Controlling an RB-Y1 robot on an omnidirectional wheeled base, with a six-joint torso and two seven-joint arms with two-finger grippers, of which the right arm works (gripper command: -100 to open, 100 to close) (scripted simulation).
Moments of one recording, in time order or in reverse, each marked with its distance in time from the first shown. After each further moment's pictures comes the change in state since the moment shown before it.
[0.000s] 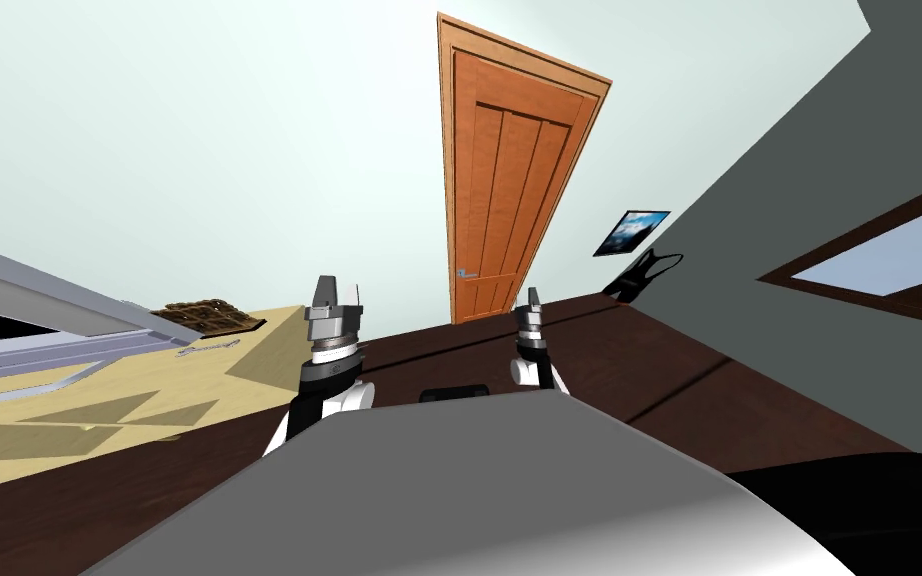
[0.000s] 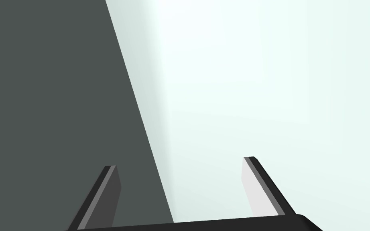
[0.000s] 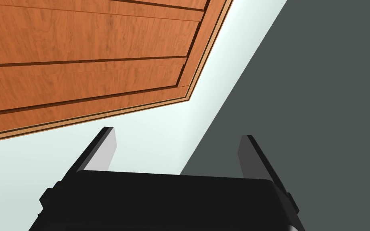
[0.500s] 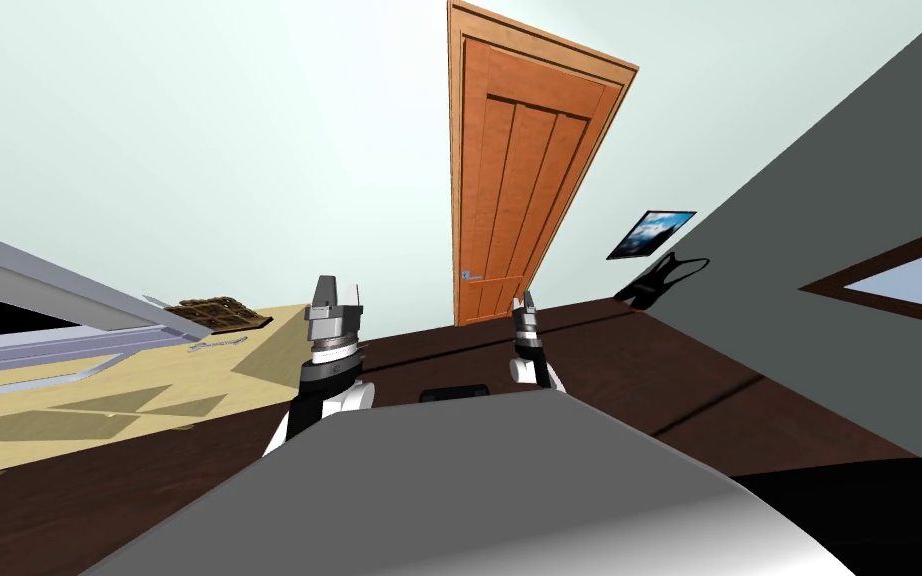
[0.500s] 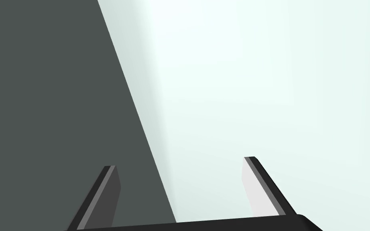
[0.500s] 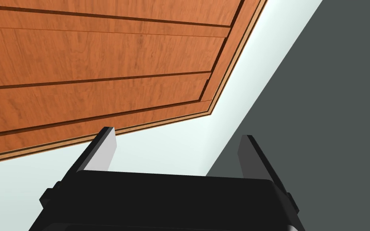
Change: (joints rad) arm -0.053 -0.020 -0.015 0.127 -0.008 -0.006 -0.017
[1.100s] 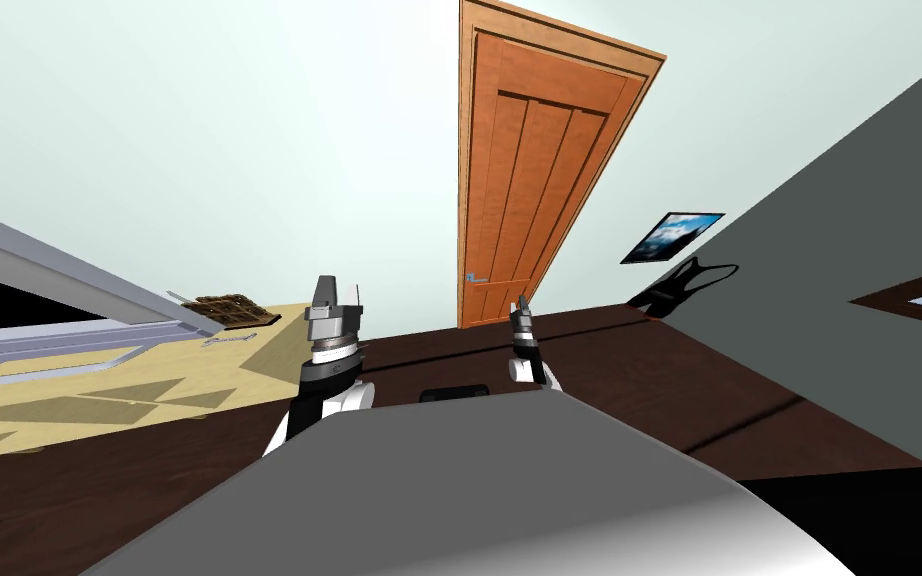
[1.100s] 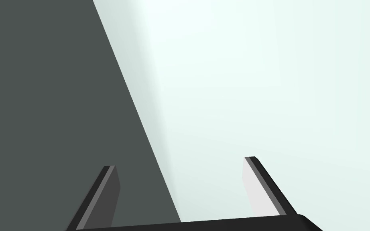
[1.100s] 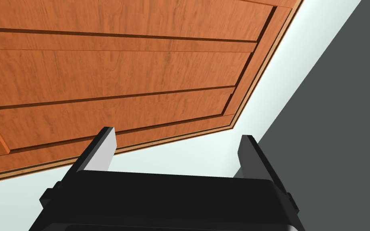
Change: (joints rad) arm -0.061 -0.018 -0.014 0.157 -0.007 -0.020 -0.017
